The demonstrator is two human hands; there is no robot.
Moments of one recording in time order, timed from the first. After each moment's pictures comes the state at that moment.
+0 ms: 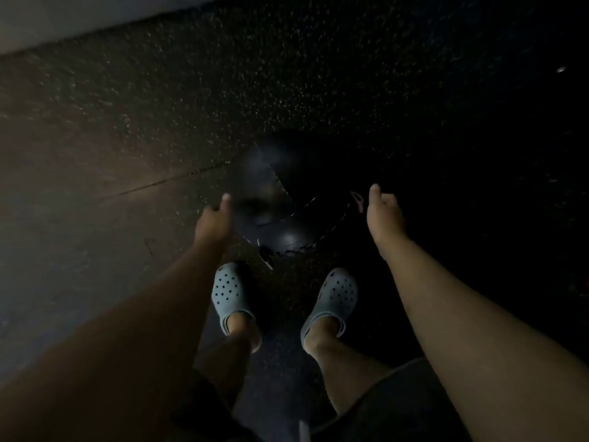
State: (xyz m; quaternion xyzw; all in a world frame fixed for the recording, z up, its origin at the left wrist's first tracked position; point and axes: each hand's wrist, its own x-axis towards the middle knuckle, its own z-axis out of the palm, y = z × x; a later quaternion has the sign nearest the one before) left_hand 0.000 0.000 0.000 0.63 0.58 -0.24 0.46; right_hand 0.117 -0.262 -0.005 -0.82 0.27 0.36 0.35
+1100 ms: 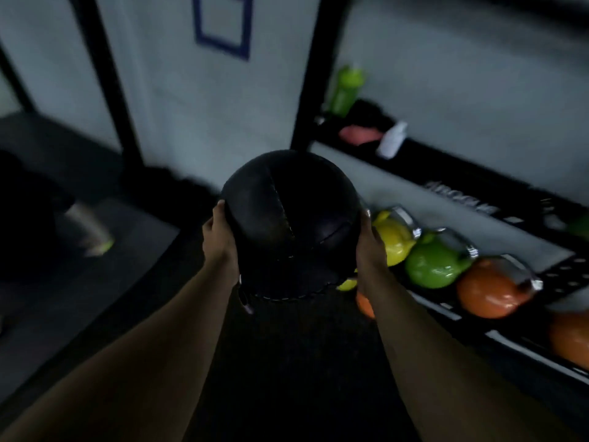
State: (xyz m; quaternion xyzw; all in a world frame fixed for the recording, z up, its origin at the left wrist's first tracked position) left_hand 0.264 -0.334 0.533 0.54 0.15 -0.21 0.80; right_hand 0.137 -0.539 0.569 -0.63 0.43 -0.22 0.61
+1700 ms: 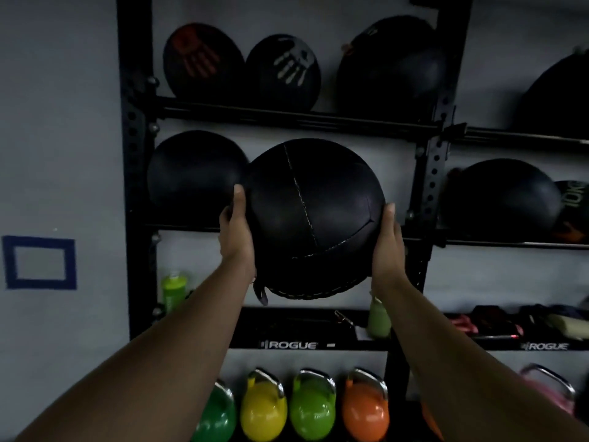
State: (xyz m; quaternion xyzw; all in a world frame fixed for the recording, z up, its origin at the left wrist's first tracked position) left_hand 0.099 -0.612 0.959 0.44 -0.28 -0.20 0.83; right_hand -0.097 -0.721 0.952 -0.55 0.28 -0.59 0.53
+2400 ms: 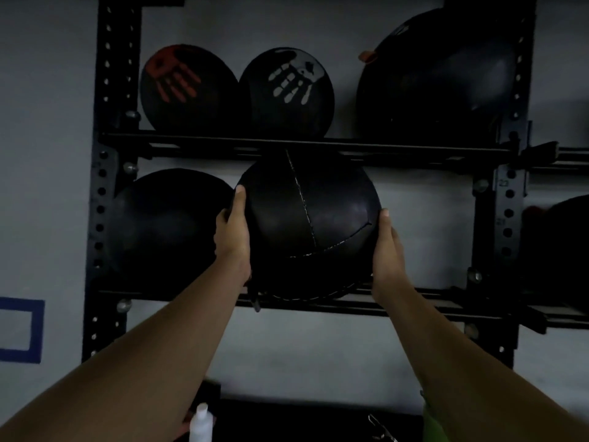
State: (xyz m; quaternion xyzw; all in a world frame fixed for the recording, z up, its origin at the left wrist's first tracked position) left_hand 0.231 -0.819 1.047 0.48 -0.26 -0.10 0.83; right_hand 0.059 -0.966 1.026 -0.57 0.20 -0.58 0.55
